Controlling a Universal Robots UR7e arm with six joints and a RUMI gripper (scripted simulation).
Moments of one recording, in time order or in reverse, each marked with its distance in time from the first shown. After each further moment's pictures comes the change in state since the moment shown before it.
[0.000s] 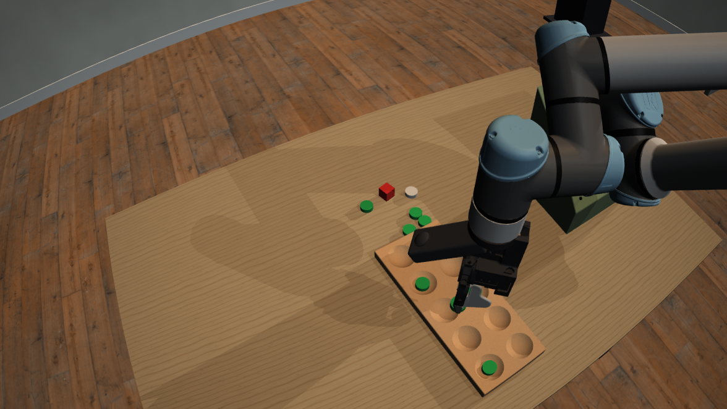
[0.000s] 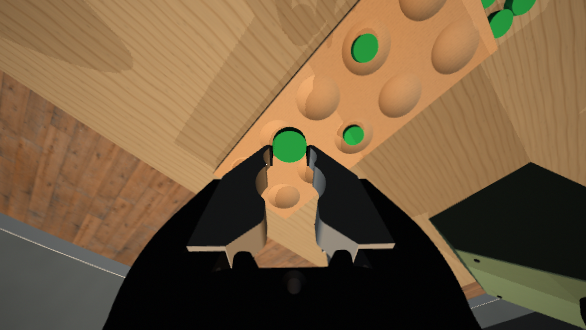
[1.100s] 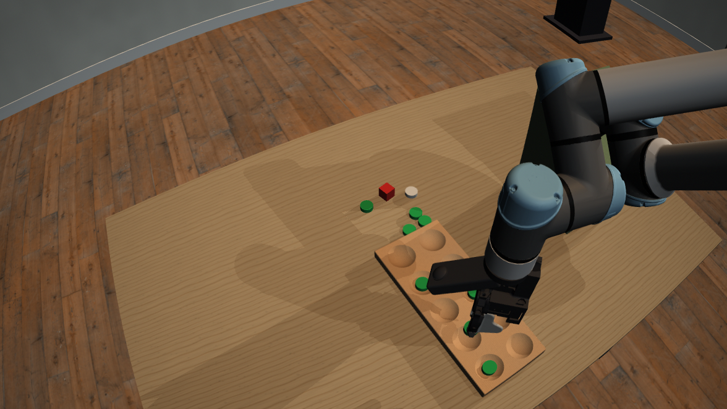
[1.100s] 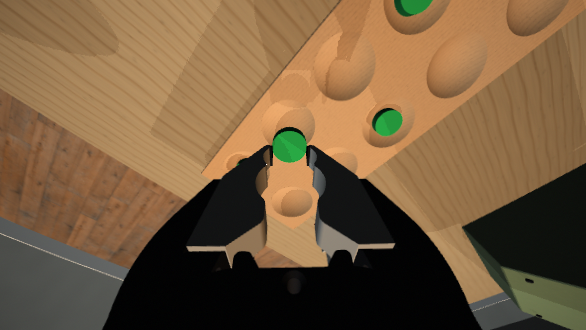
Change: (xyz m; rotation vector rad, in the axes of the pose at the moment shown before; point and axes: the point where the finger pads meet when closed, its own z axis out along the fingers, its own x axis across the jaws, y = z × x) arm -0.013 0.036 0.054 -0.008 -0.001 -0.001
